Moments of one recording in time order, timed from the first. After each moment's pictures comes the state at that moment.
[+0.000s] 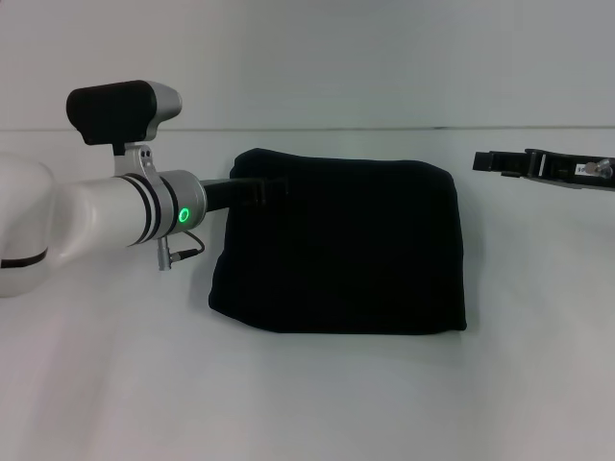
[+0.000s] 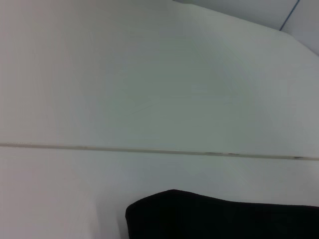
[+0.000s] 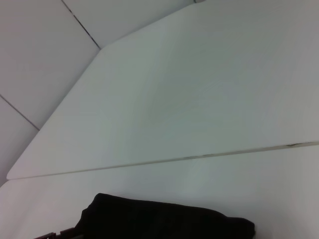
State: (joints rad) left arm -0.88 -2.15 0.92 0.34 1.94 0.48 -1.98; right arm 0.71 1.96 -0.78 -0.53 -2.00 -1.03 2.11
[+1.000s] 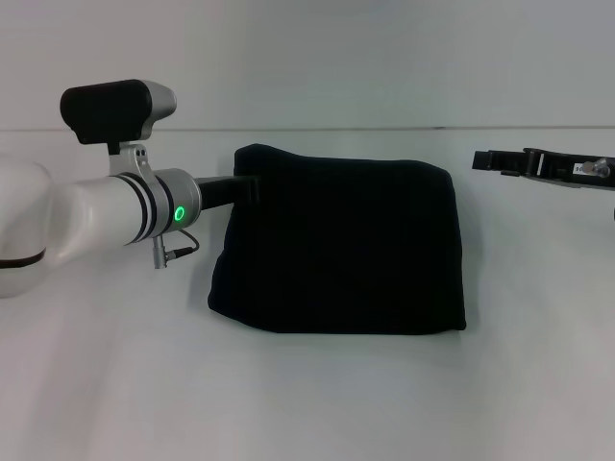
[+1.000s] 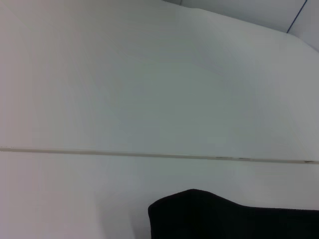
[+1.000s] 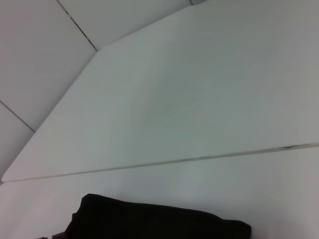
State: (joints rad) left arm -0.88 -2.15 0.91 0.33 1.93 0.46 -1.97; right arm 0.71 1.97 -0.78 -0.53 -2.00 -1.01 2.11
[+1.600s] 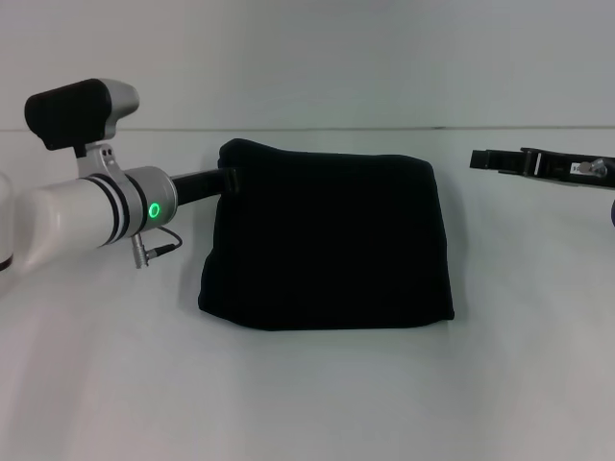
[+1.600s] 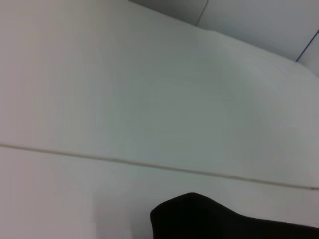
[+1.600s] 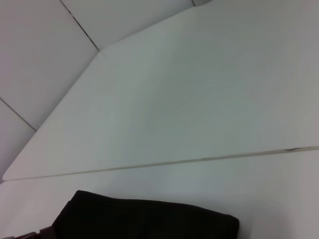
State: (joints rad) left arm -0.82 -2.14 0.89 0.40 1.88 0.52 -1.98; right arm 0.72 1.98 -0.78 -0.53 -2.00 -1.00 2.09
